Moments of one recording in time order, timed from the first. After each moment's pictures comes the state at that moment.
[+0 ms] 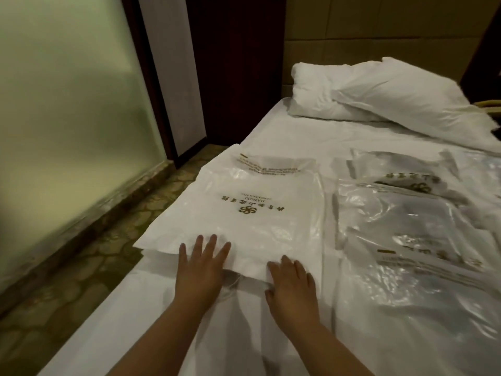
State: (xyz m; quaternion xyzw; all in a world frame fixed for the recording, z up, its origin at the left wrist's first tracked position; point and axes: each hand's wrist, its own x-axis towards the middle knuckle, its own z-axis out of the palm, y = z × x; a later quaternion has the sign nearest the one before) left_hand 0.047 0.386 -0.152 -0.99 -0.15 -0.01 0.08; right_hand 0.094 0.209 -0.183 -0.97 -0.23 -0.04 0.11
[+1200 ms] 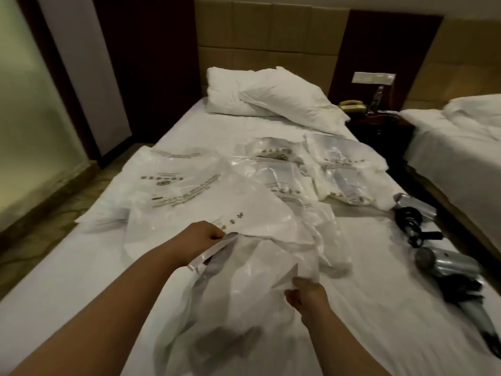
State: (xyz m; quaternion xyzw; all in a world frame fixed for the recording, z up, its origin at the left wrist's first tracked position) left_hand -0.082 0.160 -0.006 -0.95 0.02 0.12 -0.29; right_hand -0.074 -0.070 -0.139 -0.56 0.35 0.11 0.74
